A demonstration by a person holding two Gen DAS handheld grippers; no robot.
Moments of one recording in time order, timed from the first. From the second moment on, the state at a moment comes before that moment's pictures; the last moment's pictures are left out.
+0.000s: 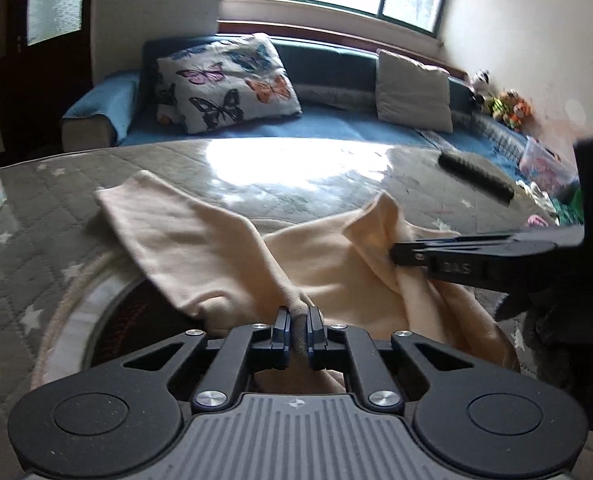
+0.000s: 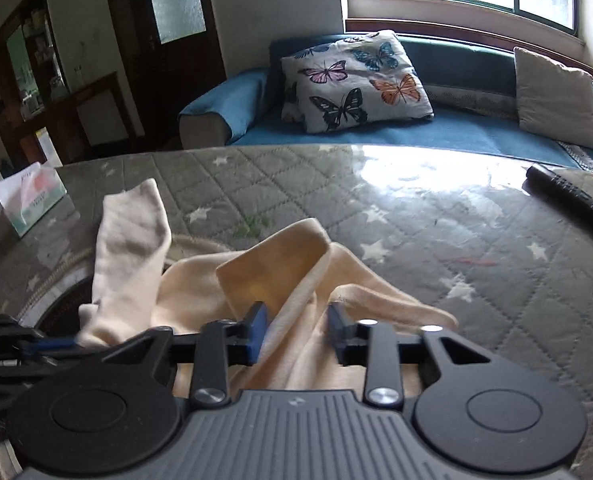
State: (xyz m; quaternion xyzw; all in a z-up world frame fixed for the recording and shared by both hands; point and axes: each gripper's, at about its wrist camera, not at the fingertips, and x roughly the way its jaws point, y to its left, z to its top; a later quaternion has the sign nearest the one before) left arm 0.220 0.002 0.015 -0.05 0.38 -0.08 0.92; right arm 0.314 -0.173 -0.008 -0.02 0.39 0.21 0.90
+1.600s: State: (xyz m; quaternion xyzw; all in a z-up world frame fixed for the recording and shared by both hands) left arm 0.097 0.052 0.028 -0.03 0.36 -0.02 0.93; right arm 0.101 -0.351 -0.005 0.02 0.38 0.05 0.92
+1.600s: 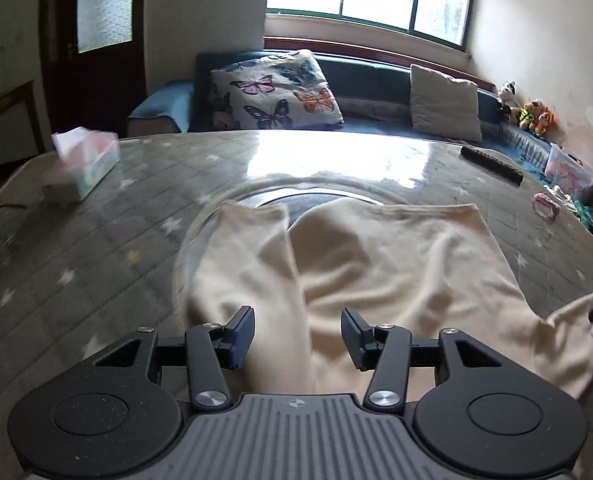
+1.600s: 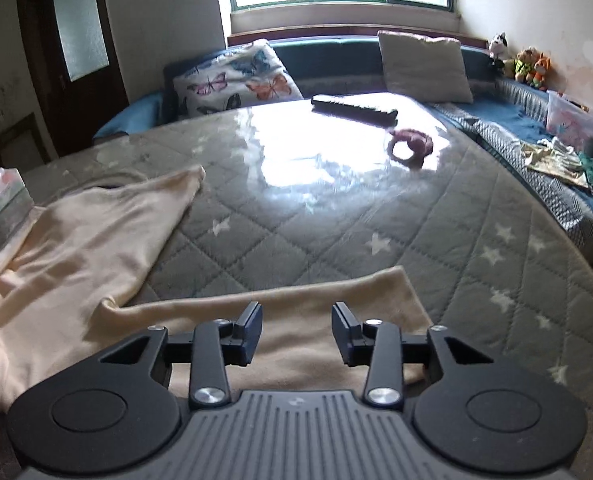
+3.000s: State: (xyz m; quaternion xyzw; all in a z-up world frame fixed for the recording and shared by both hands) left arm 0.028 0.204 0.017 -0.14 0.36 0.20 0.90; right arm 0.114 -0.333 -0.010 -0.02 0.38 0.06 0.92
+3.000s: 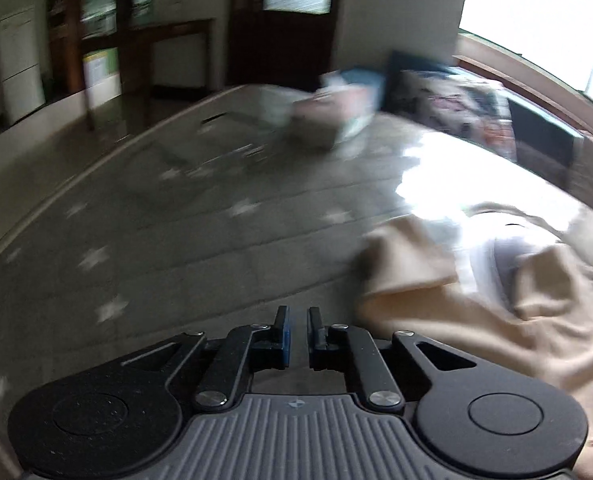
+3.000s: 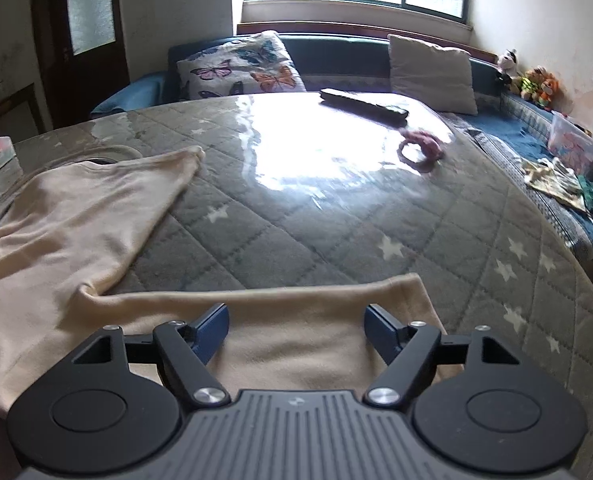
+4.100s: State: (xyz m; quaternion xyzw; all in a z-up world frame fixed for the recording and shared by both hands) left arm 0.236 0.052 -0.010 0.00 0.38 -0.10 0.92; right arm 0.211 -0.222 -0.002 -0.04 0.37 0.23 0.90
